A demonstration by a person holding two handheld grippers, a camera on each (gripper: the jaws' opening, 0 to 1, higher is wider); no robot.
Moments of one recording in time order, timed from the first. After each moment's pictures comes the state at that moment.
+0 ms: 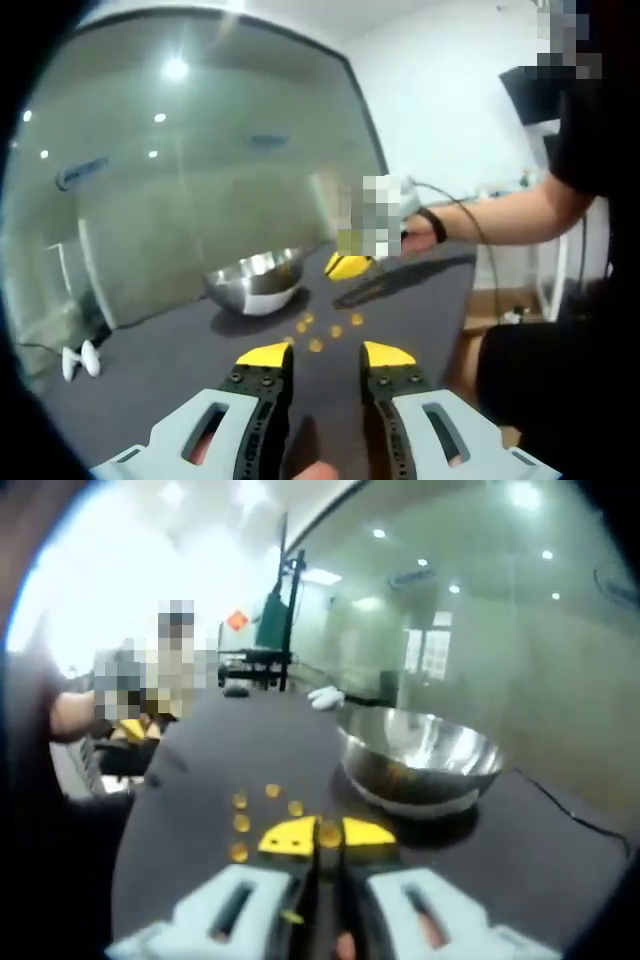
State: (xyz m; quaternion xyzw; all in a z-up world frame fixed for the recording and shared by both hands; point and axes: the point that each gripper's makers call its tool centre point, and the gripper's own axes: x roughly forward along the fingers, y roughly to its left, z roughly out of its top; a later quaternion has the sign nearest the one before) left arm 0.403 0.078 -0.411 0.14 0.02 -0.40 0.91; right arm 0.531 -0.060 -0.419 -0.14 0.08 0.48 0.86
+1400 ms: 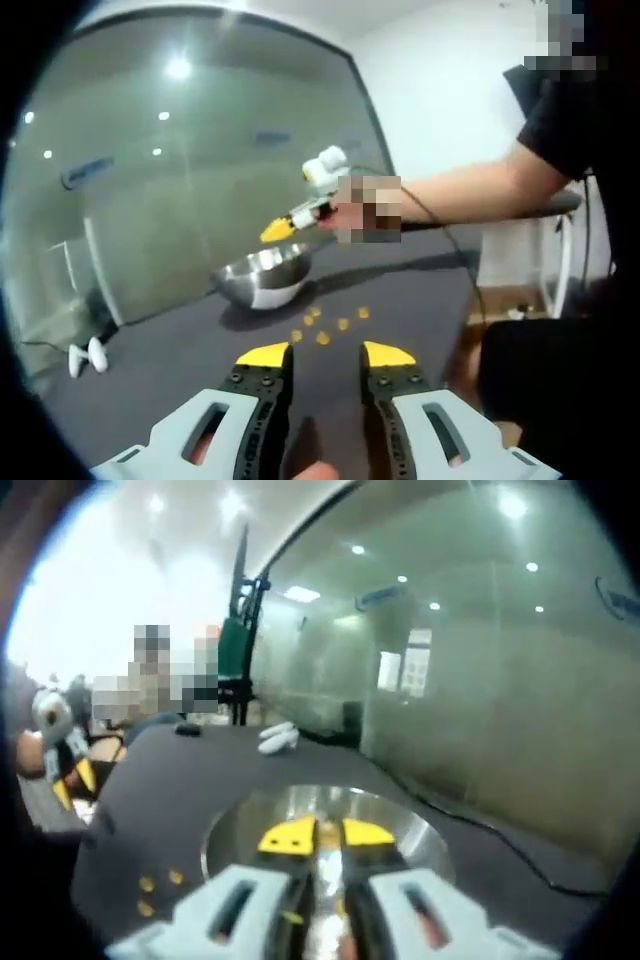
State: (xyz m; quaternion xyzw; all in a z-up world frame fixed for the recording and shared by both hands) left arm 0.403 0.089 -0.411 0.14 0.02 -0.38 0.91; right arm 0.666 -0.029 -0.360 -0.11 0.05 0.45 0.89
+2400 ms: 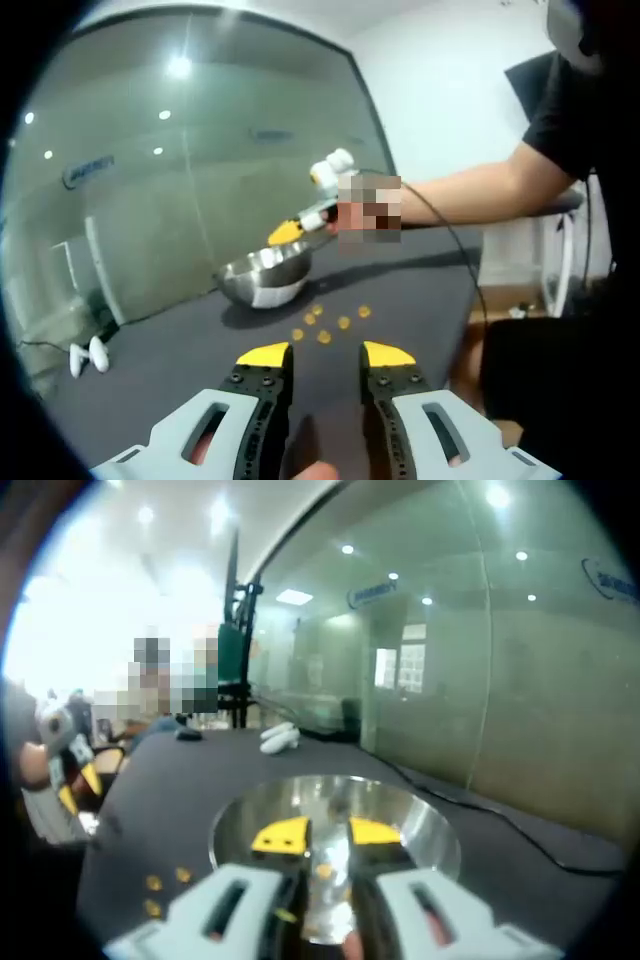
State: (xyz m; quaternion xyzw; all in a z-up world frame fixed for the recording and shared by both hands) left arm 0.402 0.088 -0.413 0.14 0.02 -0.38 0.91; right arm 0.656 -0.040 -0.366 -0.09 0.06 0.44 0.89
